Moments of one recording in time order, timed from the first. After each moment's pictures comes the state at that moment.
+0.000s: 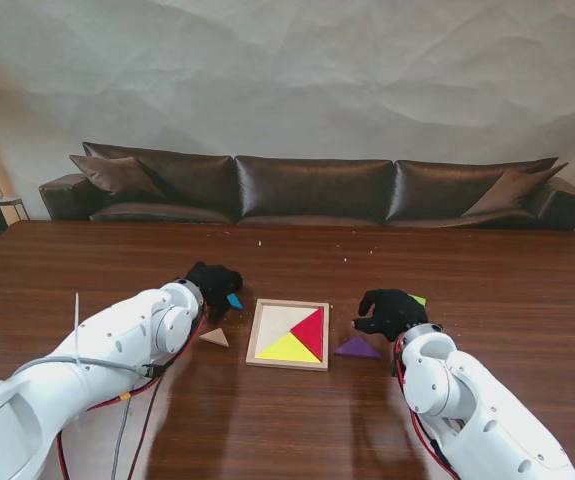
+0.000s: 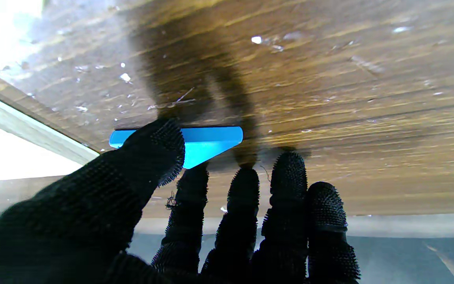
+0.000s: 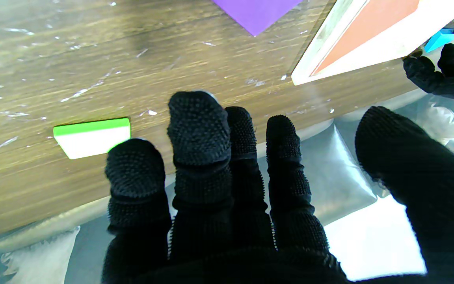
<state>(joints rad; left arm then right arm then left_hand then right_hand) 0.79 -1.23 -0.43 -0.67 0.57 -0.02 0.14 -1.42 -1.12 1.09 -1.47 -0.68 0.24 -0.05 0.71 -0.70 0.97 -0.14 0.53 0.06 0.46 0.55 0.64 0.22 0.36 0.67 0.65 0.29 0.68 0.71 0.17 0.24 1.05 0.69 0.27 -0.71 1.16 -0.12 0.76 -0.01 0.66 0.35 0.97 0.06 0.73 0.51 1.25 0.04 0.92 0.73 0.76 0.22 1.41 0.80</state>
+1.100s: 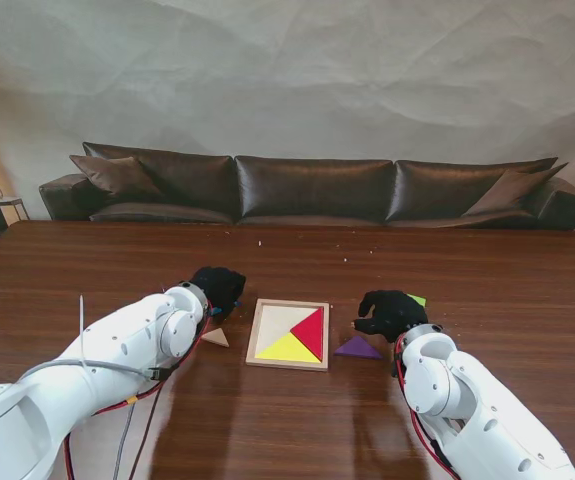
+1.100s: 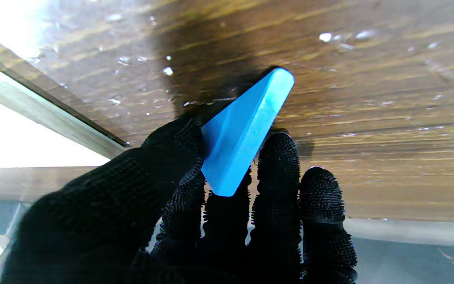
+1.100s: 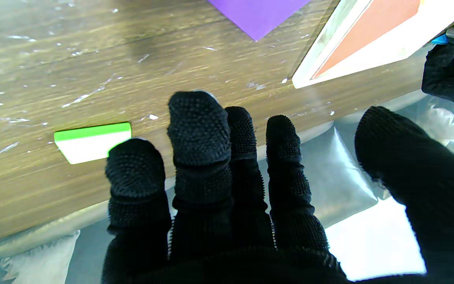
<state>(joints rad) 0.80 -1.26 -0.44 -0.64 0.54 -0.05 0.19 -1.42 -1.11 1.09 -1.46 -0.67 0.24 -0.05 0.84 -0.72 0.95 -0.19 0.67 0.05 1.27 0.84 1.09 0.11 0.42 1.19 0.89 0.22 0.80 0.84 0.36 0.23 1.20 0.70 0.27 -0.71 1.16 -0.12 0.76 -0.01 0.66 0.35 0.97 0.06 0.73 0.51 1.25 0.04 0.92 0.73 0.76 0.22 1.41 0.80</state>
